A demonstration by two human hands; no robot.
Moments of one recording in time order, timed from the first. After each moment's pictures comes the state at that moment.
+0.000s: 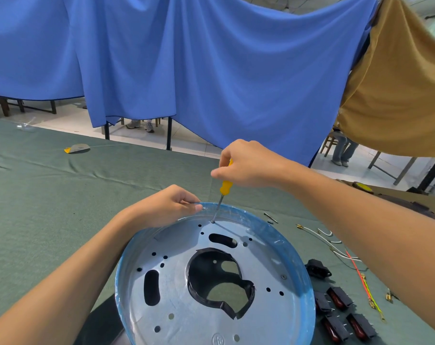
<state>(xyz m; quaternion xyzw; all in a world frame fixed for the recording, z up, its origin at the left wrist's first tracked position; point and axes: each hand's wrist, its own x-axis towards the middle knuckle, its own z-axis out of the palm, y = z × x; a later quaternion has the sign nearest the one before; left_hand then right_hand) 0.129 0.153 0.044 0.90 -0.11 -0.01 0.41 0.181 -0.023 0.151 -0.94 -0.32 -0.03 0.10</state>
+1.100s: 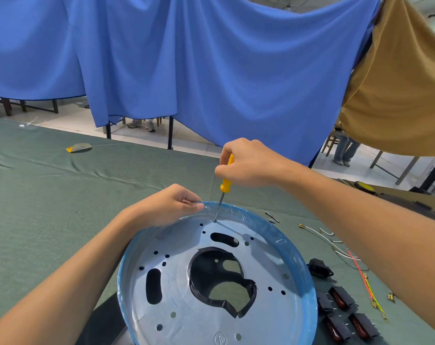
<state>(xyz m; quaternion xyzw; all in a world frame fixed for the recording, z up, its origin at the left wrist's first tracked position) 0.126 0.150 0.047 0.90 -0.11 -0.01 0.41 0.181 -0.021 0.148 -0.94 -0.32 -0.04 0.12</state>
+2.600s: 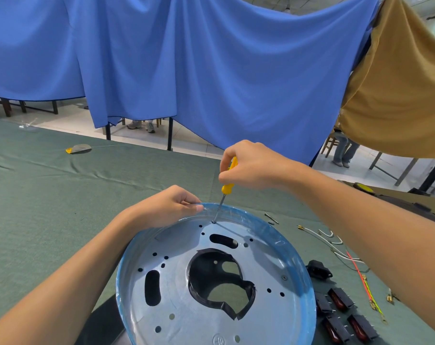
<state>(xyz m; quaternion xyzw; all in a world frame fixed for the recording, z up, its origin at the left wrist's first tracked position) 0.133 0.155 0.041 0.91 -0.11 -0.01 0.41 0.177 -0.028 0.153 -0.94 -0.31 -0.02 0.12</state>
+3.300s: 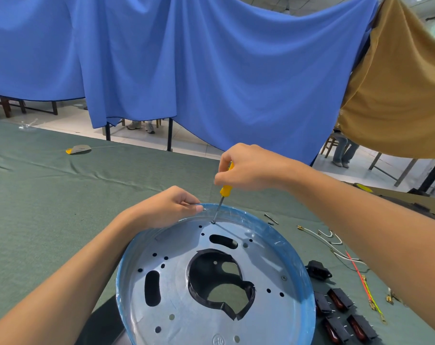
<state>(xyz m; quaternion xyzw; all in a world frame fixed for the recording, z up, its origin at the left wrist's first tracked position) 0.132 0.154 0.043 0.91 -0.11 -0.01 0.39 0.170 -0.025 0.156 -0.94 -0.32 0.00 0.08</state>
